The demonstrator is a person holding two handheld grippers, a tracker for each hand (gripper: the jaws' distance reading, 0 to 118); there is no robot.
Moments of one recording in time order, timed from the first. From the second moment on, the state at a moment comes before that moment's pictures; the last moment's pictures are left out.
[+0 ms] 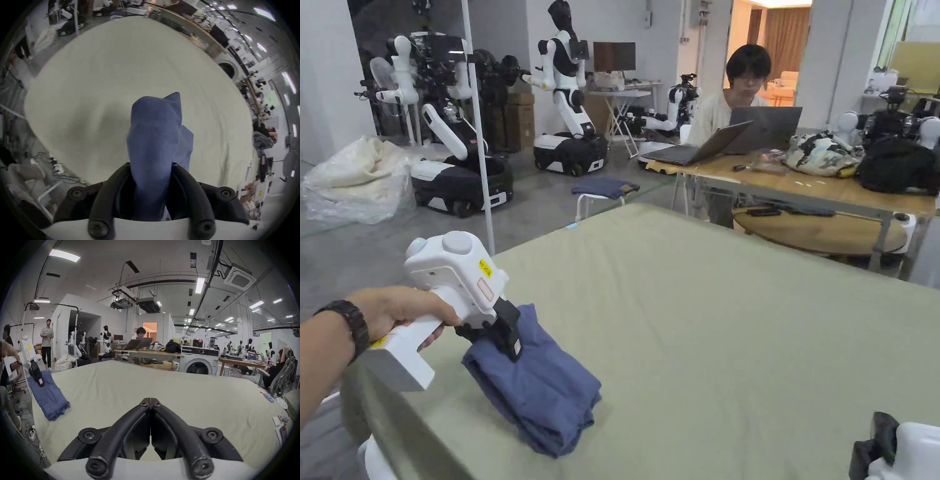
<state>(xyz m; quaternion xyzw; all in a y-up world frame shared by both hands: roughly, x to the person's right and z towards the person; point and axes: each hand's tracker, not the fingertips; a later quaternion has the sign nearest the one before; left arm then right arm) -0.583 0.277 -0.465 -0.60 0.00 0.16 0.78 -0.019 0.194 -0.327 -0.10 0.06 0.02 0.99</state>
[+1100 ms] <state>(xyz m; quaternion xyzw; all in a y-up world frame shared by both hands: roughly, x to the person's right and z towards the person) -0.316 0.231 -0.382 -0.31 -0.12 0.05 0.94 0.068 0.191 -0.321 -0.13 -0.01 0.01 0.99</state>
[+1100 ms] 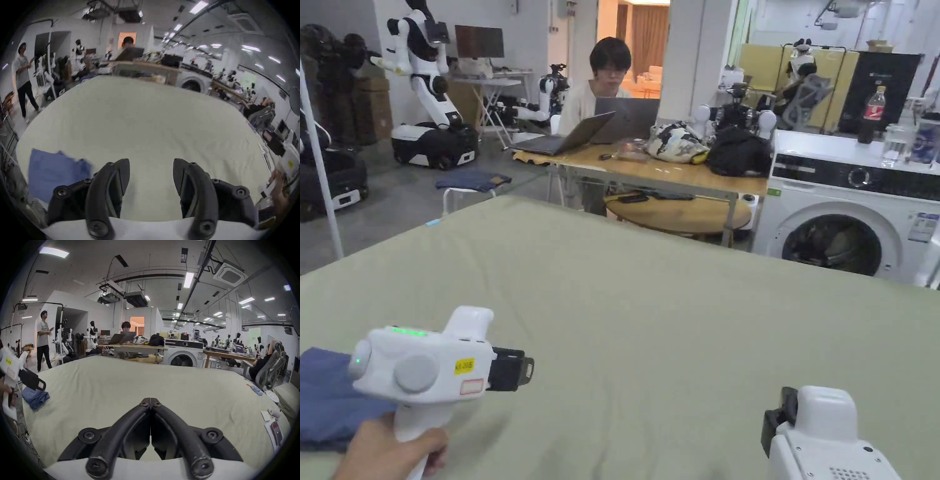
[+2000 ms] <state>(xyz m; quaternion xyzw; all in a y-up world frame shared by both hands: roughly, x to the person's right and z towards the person) -0.087 0.225 -0.326 -0.09 -0.11 -0.02 0.99 0.183 0.192 -0.294 -0.10 -0.12 -0.03 0.99</state>
